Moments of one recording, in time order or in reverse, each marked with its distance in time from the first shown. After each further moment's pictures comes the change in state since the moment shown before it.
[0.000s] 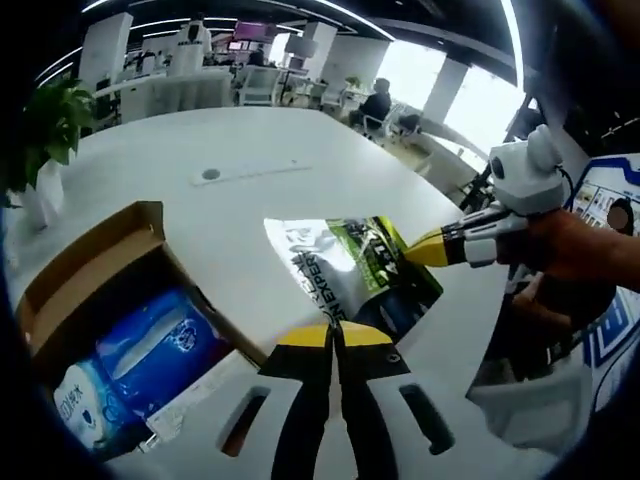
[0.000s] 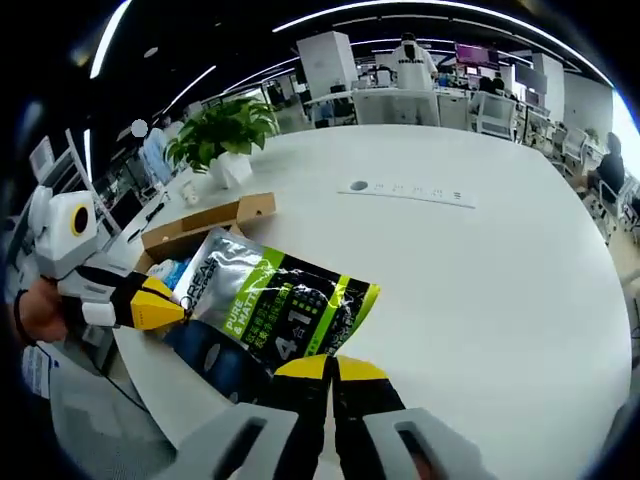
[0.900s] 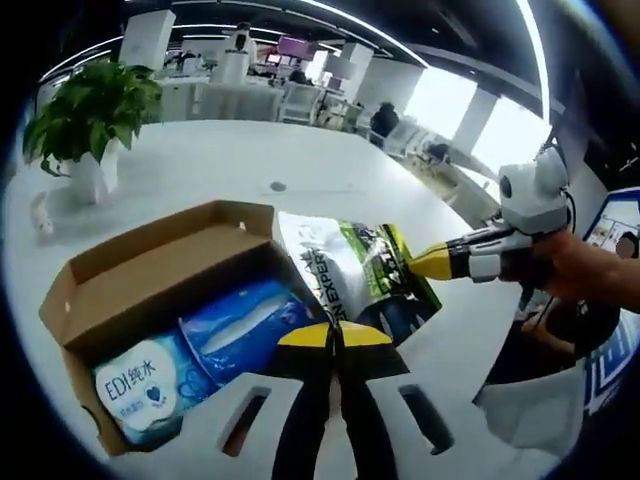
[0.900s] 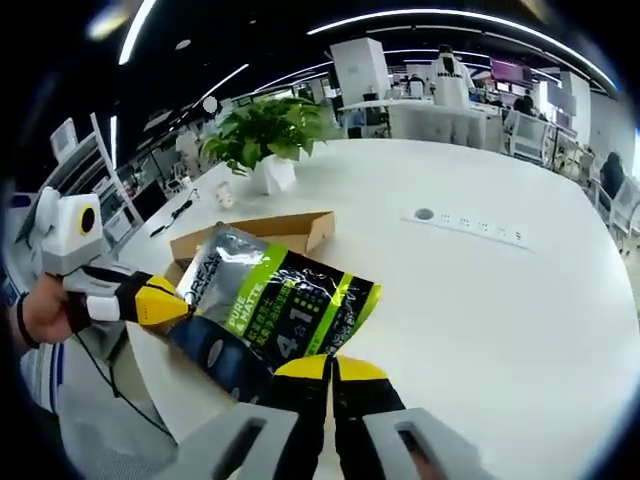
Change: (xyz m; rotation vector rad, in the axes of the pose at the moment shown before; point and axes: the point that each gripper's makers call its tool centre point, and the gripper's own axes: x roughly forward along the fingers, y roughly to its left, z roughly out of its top) left arm -0.068 0.064 0.006 -0.093 -0.094 0.083; right arm 0.020 0.090 0.042 -0.082 -0.041 0.077
